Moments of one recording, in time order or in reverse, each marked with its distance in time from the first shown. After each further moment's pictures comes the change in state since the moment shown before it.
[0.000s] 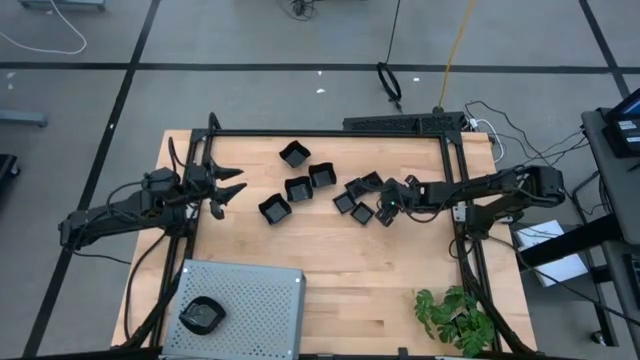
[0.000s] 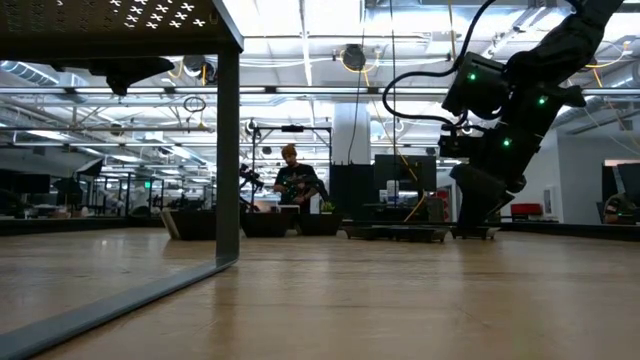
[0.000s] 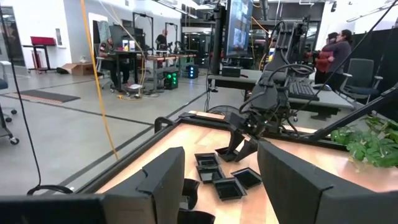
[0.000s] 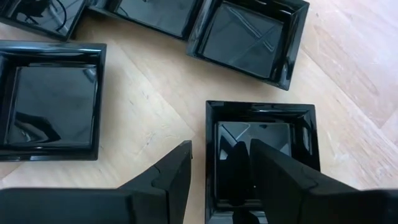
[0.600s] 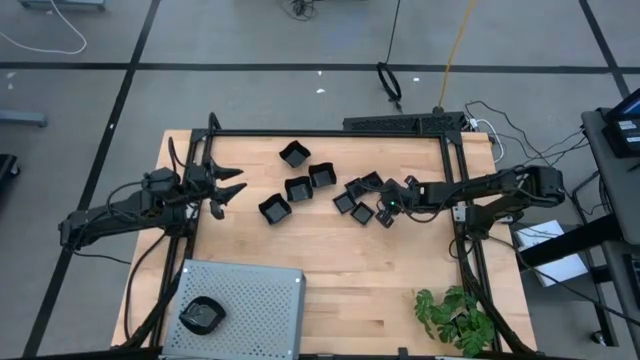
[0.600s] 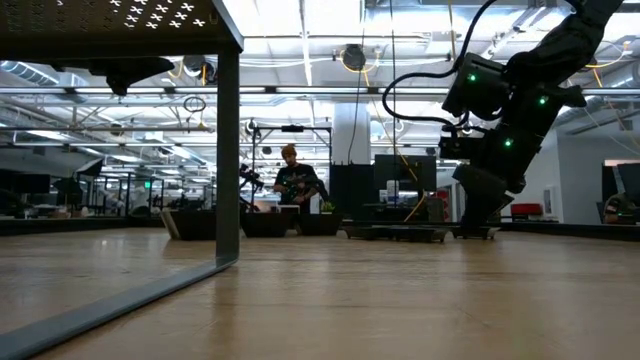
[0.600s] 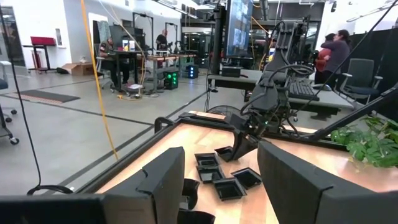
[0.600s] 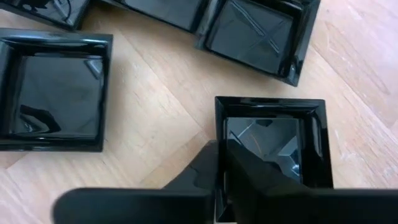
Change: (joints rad) left arm 0.000 0.000 0.000 0.000 0.000 0.000; right arm 0.000 0.005 0.000 -0.006 -0.024 -0.016
